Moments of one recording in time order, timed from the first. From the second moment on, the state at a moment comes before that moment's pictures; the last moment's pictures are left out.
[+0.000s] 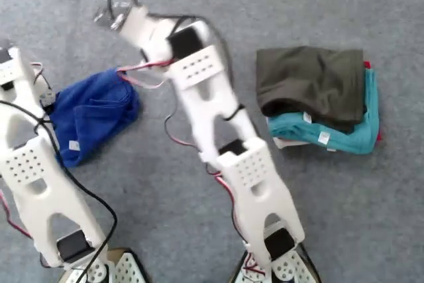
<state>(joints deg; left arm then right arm) -33.3 50.2 -42.0 85.8 6.2 -32.8 49.6 -72.0 88.3 35.1</state>
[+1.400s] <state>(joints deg) -58.6 66.7 -70.8 87.9 2.3 -51.3 70.3 -78.8 85.5 23.0</state>
